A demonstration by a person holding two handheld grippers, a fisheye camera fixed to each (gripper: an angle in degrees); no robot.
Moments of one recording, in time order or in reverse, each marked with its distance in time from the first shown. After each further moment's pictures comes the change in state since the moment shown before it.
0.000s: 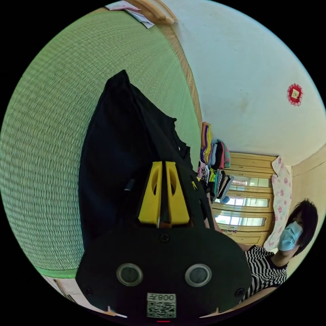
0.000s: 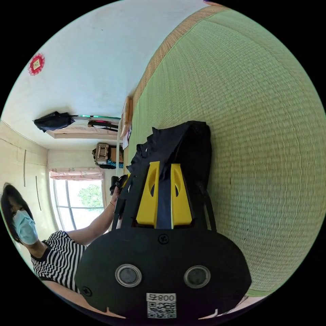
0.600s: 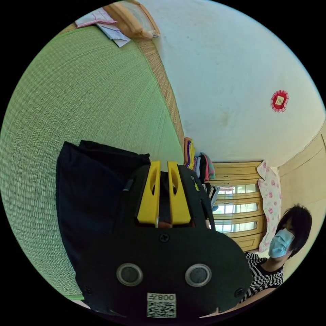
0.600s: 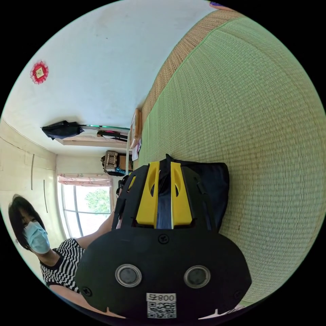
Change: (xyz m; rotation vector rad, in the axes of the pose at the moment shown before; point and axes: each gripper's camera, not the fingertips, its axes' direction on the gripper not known) left arm 0.070 -0.072 -0.020 0.102 0.123 0.056; right arm -0.041 -0.066 0.006 0.054 -0.083 0.016
